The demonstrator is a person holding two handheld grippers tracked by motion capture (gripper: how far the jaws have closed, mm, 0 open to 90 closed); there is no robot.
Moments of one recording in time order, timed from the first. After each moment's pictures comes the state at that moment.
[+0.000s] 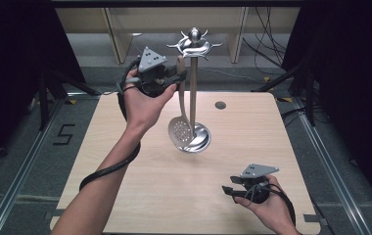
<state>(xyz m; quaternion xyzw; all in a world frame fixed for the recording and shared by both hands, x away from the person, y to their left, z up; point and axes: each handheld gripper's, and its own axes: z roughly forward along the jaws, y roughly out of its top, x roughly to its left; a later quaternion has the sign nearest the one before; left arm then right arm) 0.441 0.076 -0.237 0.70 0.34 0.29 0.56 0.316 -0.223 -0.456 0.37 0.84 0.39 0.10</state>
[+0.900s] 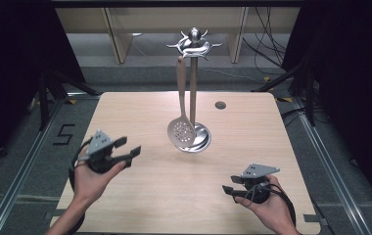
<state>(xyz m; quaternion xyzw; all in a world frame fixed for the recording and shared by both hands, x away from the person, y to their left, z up) 0.345 0.217 -0.427 0.74 0.41 0.23 0.48 0.314 -0.223 -0.455 0.38 0.83 0.39 0.10</state>
